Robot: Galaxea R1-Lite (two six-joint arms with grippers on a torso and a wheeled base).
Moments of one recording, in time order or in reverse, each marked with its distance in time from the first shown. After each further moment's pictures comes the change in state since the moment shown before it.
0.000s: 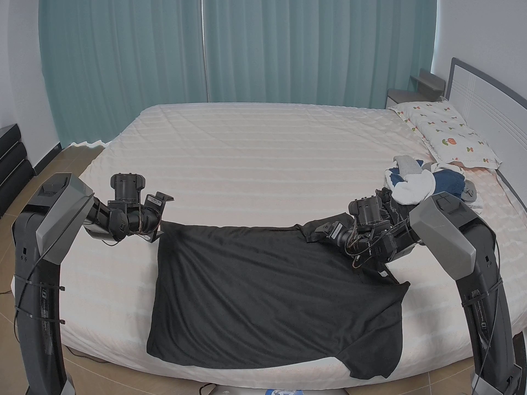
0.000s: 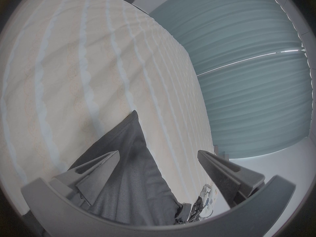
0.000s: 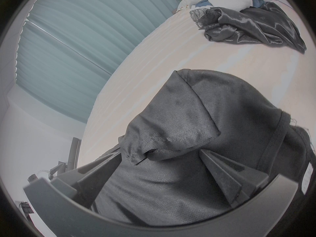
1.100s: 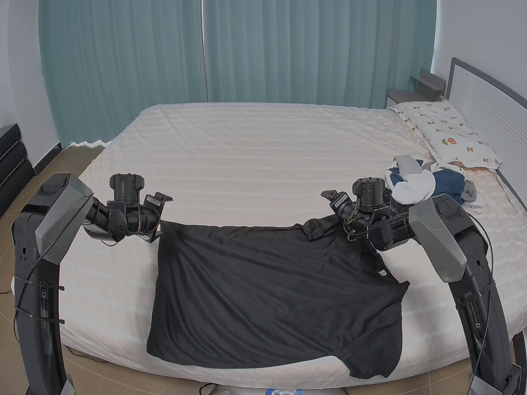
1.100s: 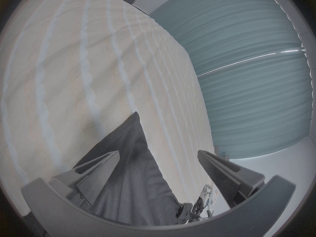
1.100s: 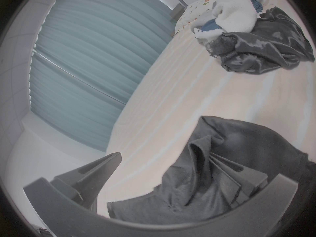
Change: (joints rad) left arm 0.003 -0.001 0.005 -0.004 0.002 0.003; right arm -0.028 0.085 -0.249 -0.121 -0.076 0.153
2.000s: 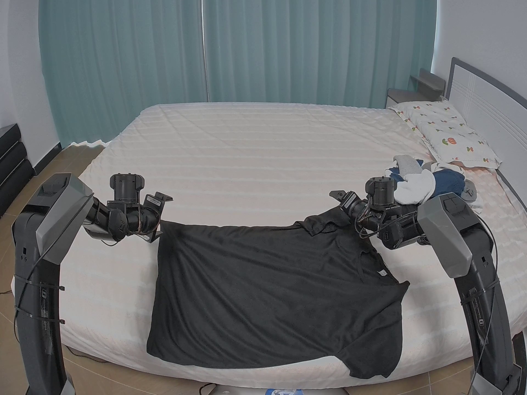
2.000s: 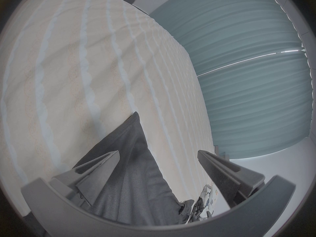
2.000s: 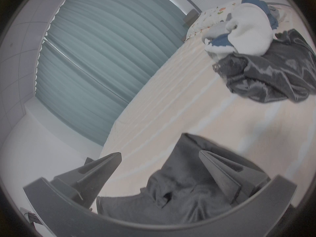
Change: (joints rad) left arm 0.000 0.003 -0.007 0.004 -0.001 0.000; right arm -0.056 -0.007 0.031 -0.049 0.069 -0.151
